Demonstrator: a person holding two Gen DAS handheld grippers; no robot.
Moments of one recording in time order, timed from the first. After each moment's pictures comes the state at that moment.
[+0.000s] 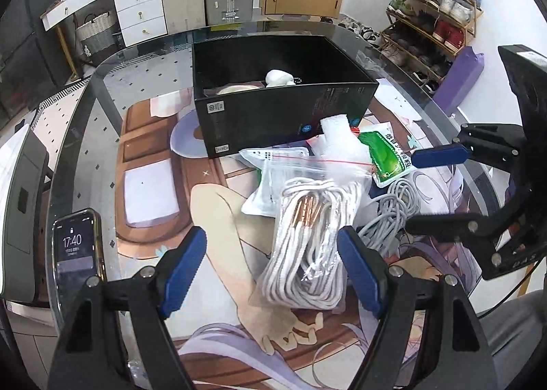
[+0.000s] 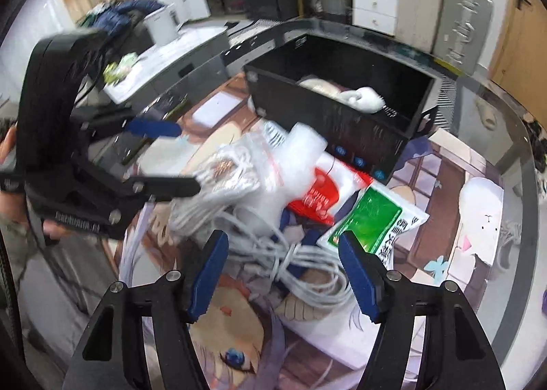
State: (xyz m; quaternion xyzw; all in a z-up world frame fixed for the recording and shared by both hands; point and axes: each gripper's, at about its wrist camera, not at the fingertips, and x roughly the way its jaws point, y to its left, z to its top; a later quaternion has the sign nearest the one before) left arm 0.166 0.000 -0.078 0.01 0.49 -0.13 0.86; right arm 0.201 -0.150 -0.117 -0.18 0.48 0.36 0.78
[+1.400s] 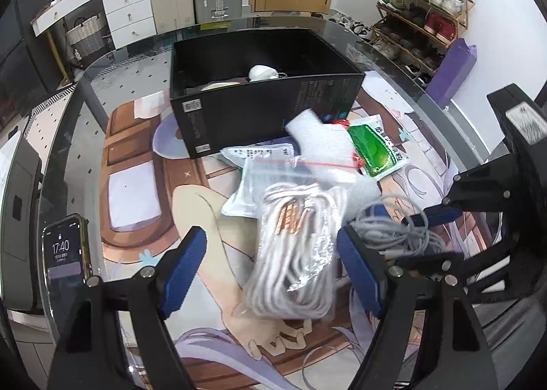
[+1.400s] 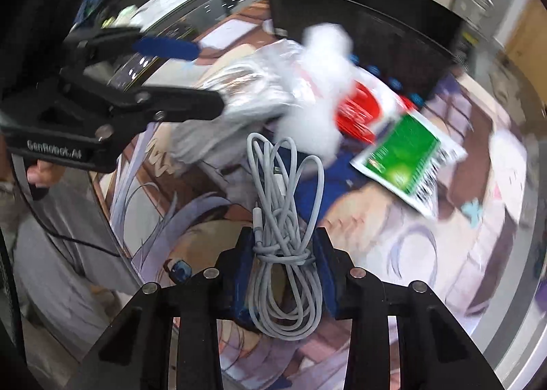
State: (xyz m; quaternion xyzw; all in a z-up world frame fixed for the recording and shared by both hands) left arm 0.168 -0.016 -0.083 0.02 0.49 -0.15 0.86; right arm 0.177 -0.160 -0.150 -0.16 0.57 0.34 0.73
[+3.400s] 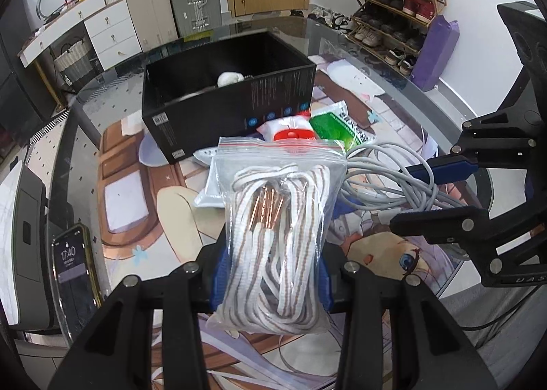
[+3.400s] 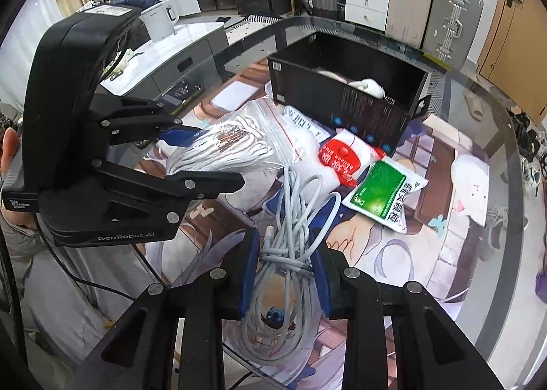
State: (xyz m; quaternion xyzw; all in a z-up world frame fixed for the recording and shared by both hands) left arm 0.137 -0.038 -0.063 0.08 0.48 -0.17 0.86; right arm 0.154 -0.135 -0.101 -0.15 0.49 0.33 0.79
